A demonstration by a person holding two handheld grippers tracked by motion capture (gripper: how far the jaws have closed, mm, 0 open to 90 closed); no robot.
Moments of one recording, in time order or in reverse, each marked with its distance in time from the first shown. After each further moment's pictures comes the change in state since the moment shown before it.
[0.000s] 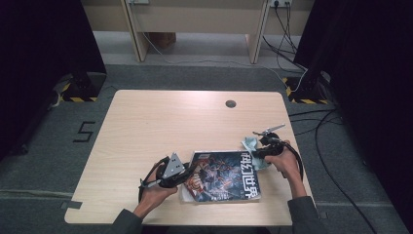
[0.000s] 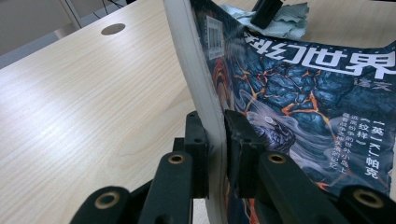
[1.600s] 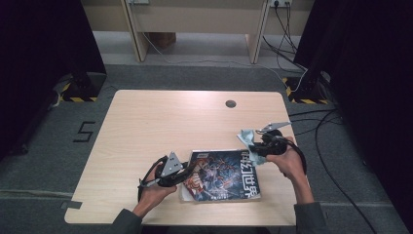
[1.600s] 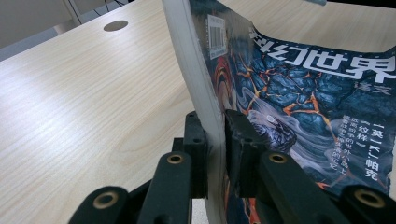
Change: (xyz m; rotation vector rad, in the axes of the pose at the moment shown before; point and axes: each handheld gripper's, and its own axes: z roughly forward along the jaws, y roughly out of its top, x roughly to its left) left arm 0.005 -0.003 0.000 -0.005 -0.002 -0.033; right arm 0.029 0.009 -0.052 -0.163 0.020 -0.098
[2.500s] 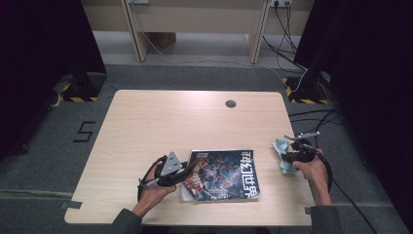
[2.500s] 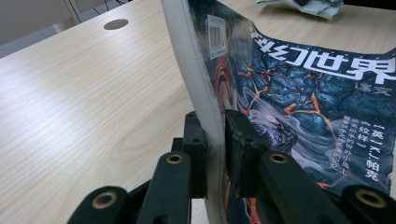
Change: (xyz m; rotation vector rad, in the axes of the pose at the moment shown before) left arm 0.002 -0.001 0.000 0.003 -0.005 -0.010; right arm -0.078 -0.075 -0.003 0.128 -0.200 0.225
